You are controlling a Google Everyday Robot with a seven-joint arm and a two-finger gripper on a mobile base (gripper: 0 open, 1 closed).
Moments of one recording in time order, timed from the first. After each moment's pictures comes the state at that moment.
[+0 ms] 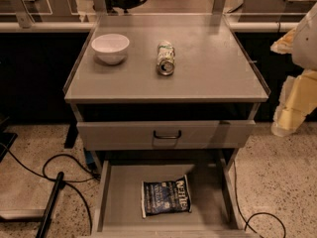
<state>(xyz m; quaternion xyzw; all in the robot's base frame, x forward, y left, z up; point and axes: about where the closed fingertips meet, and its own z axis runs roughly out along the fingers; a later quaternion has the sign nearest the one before) 0.438 -0.217 0.976 -0.60 0.78 -0.03 0.16</state>
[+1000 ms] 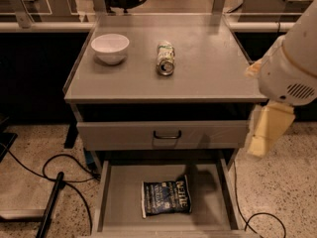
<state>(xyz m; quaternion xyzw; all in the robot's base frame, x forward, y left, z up) 0.423 -0.178 0.933 -0.62 0.77 -0.01 0.15</state>
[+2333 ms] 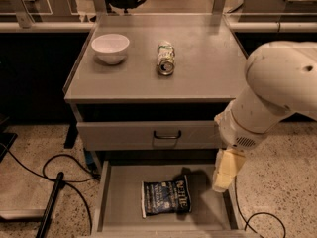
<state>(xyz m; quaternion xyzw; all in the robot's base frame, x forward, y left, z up) 0.430 -0.148 0.791 -0.63 0.77 0.03 0.11</state>
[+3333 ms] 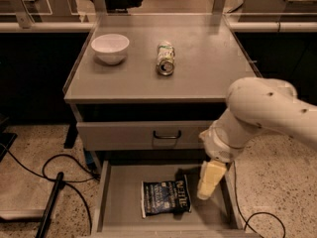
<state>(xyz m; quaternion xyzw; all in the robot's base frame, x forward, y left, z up) 0.447 -0.129 0.705 -0.64 0.76 0.09 0.11</state>
